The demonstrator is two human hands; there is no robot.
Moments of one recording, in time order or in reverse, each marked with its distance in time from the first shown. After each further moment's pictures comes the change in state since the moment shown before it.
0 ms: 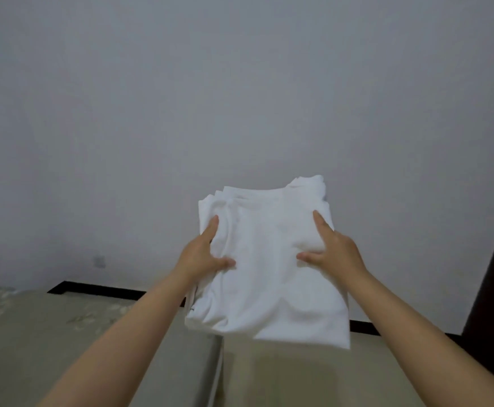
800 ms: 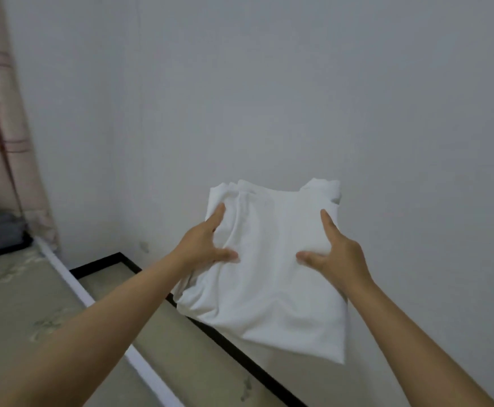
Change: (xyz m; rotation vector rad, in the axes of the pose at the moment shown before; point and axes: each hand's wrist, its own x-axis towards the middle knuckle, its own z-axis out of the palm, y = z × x) left_hand 0.452 -0.102 0.103 0.112 0.264 -0.242; right_hand 0.509 0.124 0.183 0.308 -0.188 -0.337
